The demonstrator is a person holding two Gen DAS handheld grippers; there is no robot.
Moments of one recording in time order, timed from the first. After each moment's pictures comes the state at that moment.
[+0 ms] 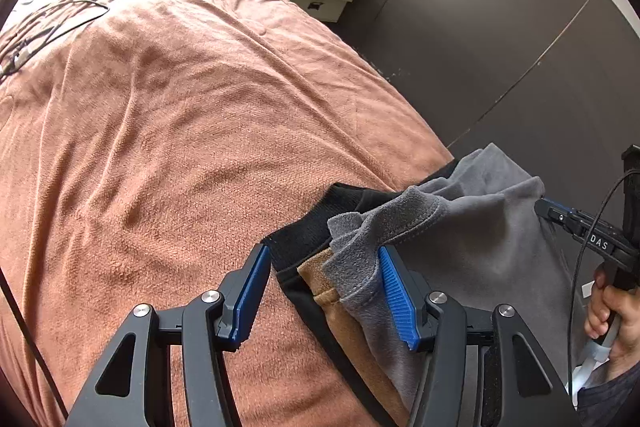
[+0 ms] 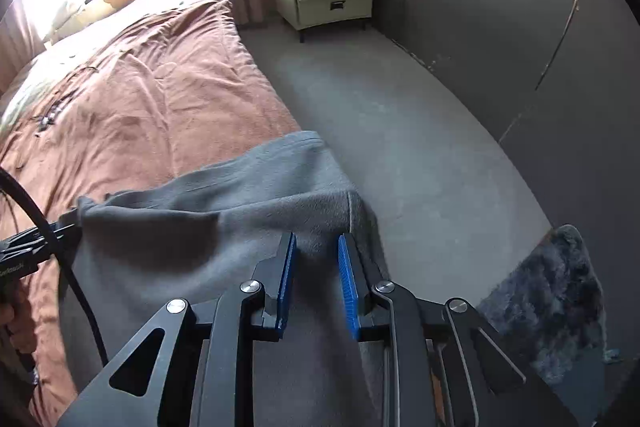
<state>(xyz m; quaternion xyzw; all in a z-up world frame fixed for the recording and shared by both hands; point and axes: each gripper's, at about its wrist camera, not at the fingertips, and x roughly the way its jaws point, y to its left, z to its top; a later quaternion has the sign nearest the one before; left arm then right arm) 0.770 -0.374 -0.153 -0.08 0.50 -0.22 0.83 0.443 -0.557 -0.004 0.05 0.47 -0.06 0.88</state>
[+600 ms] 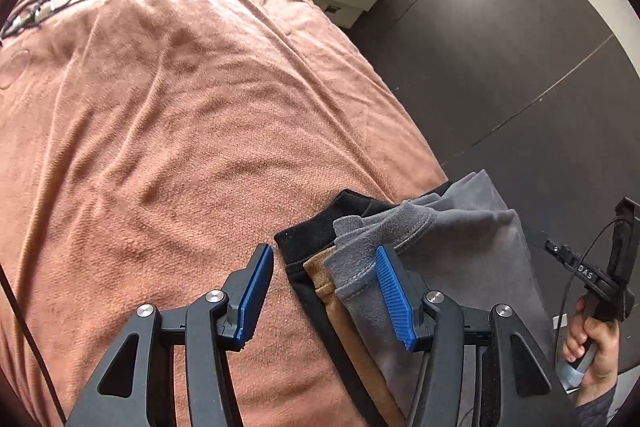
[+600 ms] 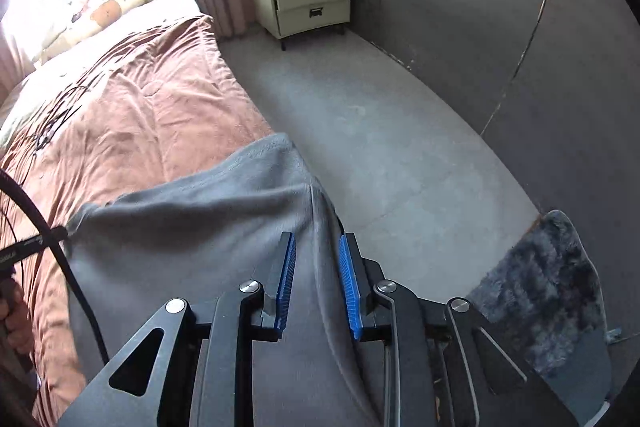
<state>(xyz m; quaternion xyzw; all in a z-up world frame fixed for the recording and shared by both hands) 0.763 -0.345 -0.135 -0.15 0.50 -0.21 0.83 0.393 -0.574 0.029 0.08 0.45 -0.07 0.89</state>
